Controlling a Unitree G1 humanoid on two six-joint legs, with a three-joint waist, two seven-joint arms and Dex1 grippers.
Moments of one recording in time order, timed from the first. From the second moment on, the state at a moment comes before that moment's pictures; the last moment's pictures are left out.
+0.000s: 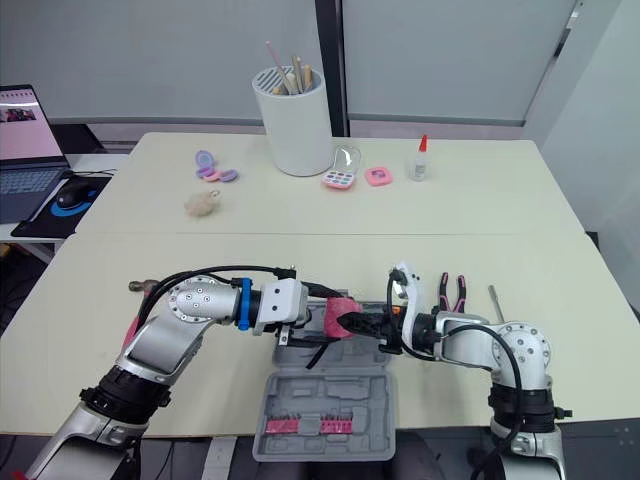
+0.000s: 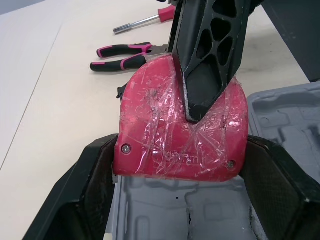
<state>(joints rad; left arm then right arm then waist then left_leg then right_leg) -0.43 0.63 -0.30 -0.08 -0.11 0.05 -1.17 -0.36 -0.21 -0.15 -0.24 1.37 1.44 -0.07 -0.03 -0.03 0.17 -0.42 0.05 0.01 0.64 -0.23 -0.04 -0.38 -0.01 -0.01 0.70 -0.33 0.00</state>
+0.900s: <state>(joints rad) -0.28 0.71 -0.24 -0.15 -0.28 0.06 -1.34 0.12 -1.16 -0.33 -0.45 1.94 1.27 0.13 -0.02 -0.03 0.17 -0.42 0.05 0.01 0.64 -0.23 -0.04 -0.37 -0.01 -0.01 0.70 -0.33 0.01</state>
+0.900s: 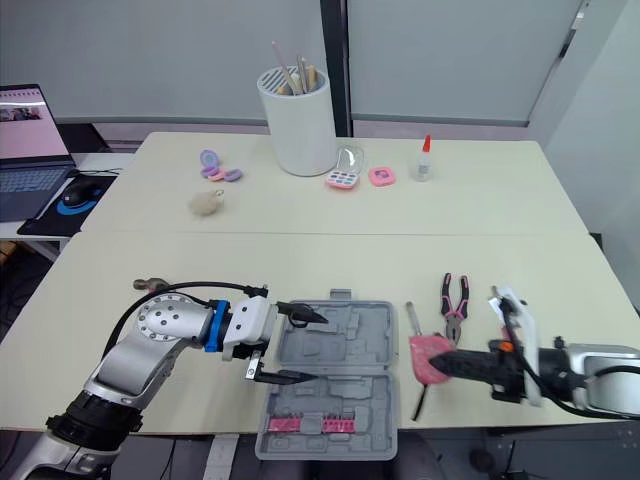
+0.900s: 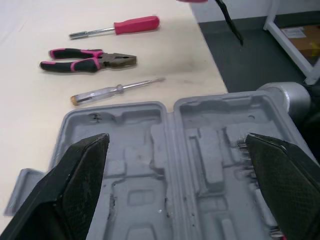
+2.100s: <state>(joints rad) -0.18 0.67 -0.29 -0.24 -0.27 -0.07 -1.33 0.01 -0.80 0.03 -0.28 1.50 1.27 0.00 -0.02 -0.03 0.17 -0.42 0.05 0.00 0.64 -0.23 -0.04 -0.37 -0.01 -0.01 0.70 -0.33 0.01</state>
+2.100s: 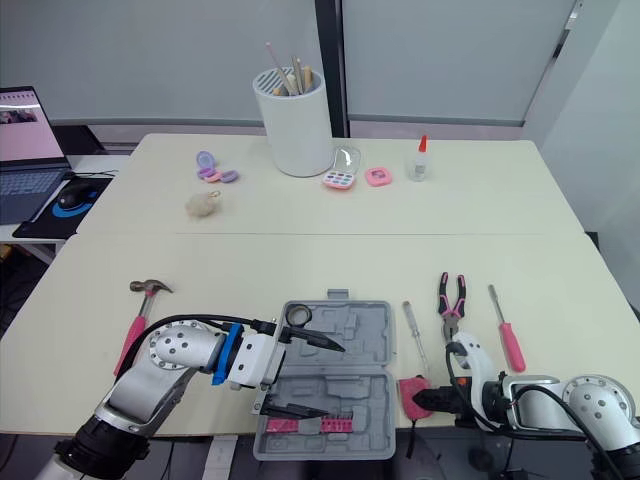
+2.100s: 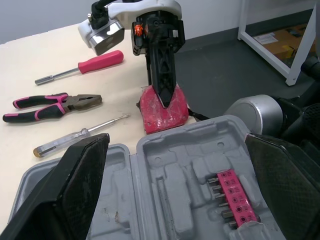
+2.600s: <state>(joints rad) -0.19 0.66 -0.30 -0.21 -0.26 -0.08 -1.33 0.11 -1.01 -0.16 -0.39 1.45 1.29 0.19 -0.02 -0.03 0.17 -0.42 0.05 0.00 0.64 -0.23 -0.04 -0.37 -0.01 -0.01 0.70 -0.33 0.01</state>
